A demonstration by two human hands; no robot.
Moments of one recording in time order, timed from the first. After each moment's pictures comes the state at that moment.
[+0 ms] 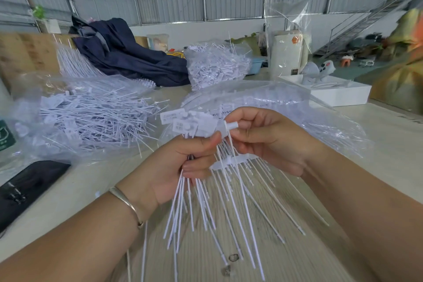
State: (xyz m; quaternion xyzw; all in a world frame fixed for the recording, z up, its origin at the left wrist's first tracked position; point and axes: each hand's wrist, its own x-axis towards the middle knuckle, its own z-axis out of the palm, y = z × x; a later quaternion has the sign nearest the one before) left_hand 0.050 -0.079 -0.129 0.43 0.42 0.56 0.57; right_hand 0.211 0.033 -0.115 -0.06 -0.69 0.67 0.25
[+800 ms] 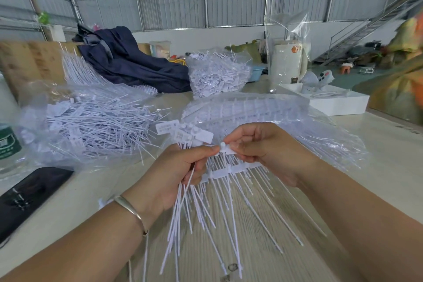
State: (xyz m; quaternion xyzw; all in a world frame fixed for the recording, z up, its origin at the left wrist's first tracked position) left_hand 0.052 -0.073 -0.132 0.38 0.55 0.61 0.42; right_hand 0.210 0.033 -0.117 -0.17 -0.75 0.56 0.29
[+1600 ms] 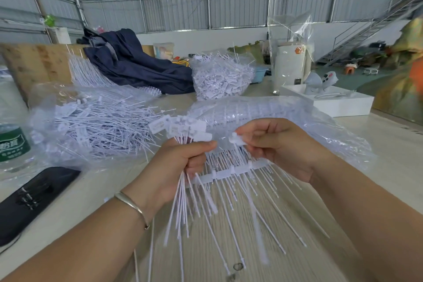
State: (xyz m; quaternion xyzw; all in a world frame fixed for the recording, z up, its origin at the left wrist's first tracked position) left_hand 0.042 -0.076 -0.126 0.39 0.54 0.63 0.40; right_hand 0.219 0.043 -0.110 -0.16 -0.70 0.63 0.29
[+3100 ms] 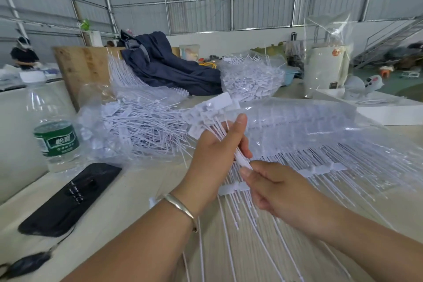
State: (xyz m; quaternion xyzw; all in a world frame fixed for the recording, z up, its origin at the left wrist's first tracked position) left_hand 0.036 -0.075 -0.121 0.48 0.54 0.67 0.16; right_hand 0.169 -0.037 -0.130 -0.22 -0.82 0.48 0.23
